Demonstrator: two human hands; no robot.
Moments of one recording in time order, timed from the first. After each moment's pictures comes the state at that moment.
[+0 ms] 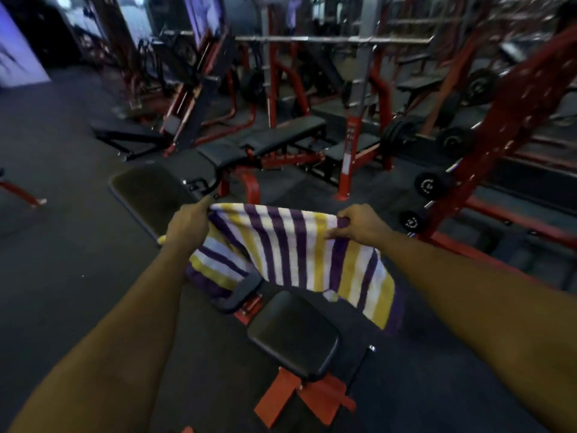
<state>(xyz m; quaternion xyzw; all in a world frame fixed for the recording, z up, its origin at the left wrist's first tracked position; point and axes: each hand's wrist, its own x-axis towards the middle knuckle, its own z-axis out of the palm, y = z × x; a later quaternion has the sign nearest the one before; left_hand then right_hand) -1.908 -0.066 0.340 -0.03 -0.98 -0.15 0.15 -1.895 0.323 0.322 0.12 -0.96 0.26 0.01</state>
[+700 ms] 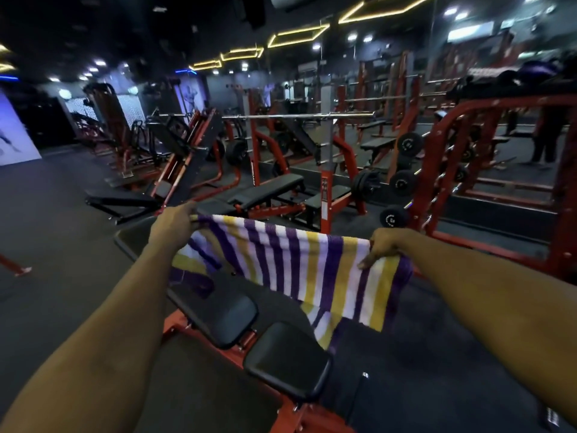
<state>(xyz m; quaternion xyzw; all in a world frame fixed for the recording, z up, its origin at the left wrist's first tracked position) -1.807 -0.072 0.464 -0.05 -0.97 -0.15 0.19 -1.739 0.387 0.418 -0.08 -0.97 0.16 -0.15</state>
